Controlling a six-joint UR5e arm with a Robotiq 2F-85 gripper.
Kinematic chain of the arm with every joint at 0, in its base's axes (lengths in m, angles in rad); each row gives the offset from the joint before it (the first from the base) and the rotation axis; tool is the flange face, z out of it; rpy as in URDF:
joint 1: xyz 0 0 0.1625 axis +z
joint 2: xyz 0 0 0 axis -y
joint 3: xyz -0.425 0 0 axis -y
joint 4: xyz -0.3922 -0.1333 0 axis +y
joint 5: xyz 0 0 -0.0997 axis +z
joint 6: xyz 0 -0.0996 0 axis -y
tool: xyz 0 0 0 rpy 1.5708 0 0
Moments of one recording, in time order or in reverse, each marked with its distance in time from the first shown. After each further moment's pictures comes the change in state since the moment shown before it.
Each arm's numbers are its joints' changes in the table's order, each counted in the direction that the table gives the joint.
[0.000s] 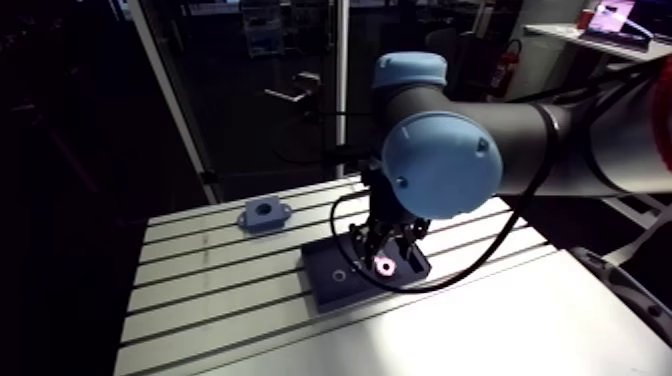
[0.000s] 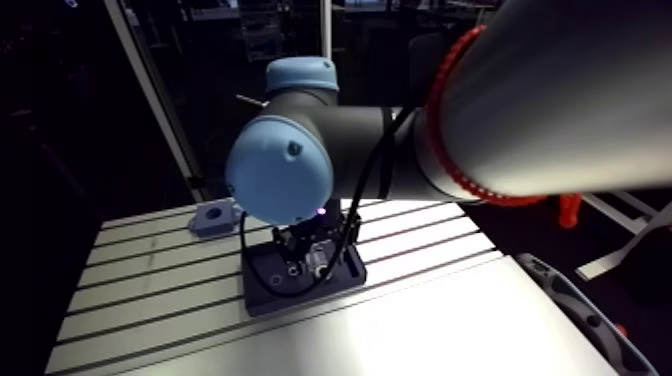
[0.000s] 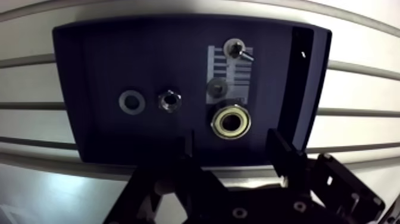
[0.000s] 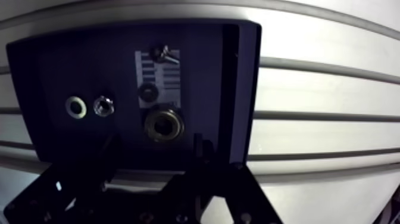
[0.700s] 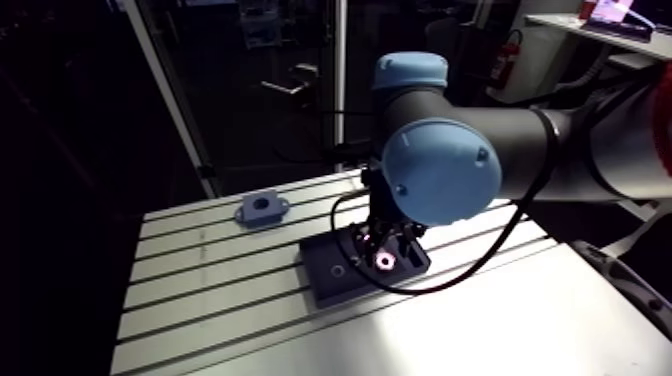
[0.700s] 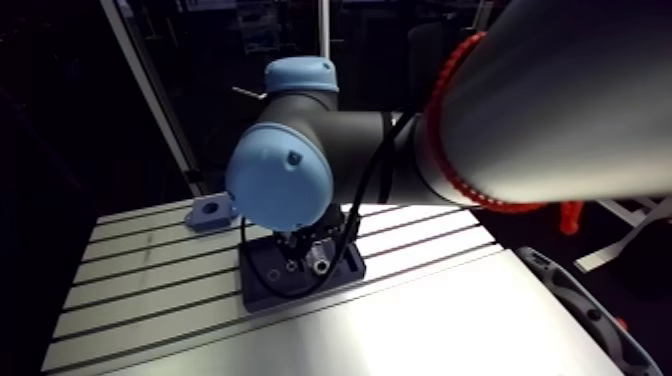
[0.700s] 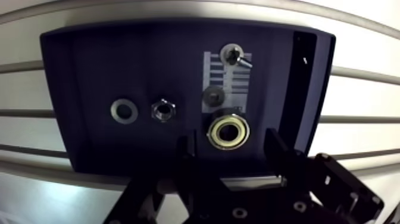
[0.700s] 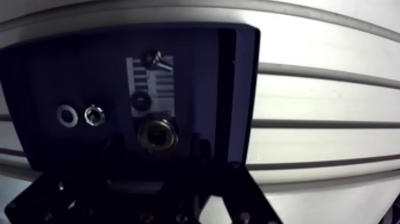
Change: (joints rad) arm -0.006 0.026 0.009 0.043 0.001 -0.005
